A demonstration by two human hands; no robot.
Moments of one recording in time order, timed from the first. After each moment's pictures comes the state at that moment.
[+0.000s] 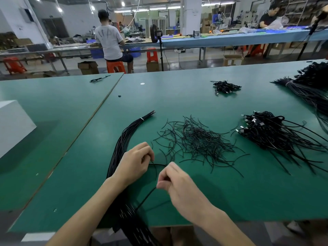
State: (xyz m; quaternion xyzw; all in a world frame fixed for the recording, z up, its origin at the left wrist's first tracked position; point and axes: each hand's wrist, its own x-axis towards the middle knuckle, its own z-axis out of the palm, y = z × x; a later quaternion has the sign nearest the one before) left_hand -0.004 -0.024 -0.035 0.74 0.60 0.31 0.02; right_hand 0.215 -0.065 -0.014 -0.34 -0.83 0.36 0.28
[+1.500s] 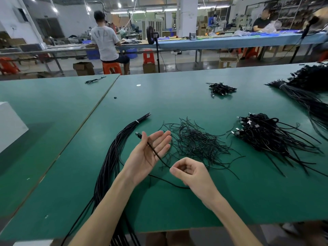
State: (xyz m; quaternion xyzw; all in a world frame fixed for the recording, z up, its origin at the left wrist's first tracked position) left_hand 0.042 0.002 -0.018 0.28 0.26 0.63 0.67; right_hand 0.243 -0.012 -0.044 -0.38 -0.63 0.54 0.40
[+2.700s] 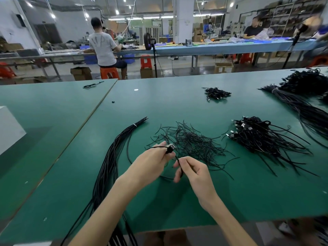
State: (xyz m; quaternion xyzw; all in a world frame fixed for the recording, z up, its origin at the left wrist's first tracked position) left_hand 0.071 -0.019 0.017 0.72 0.64 0.19 0.20; right_hand 0.245 -0.019 -0.038 -0.35 -0.61 0.50 0.50
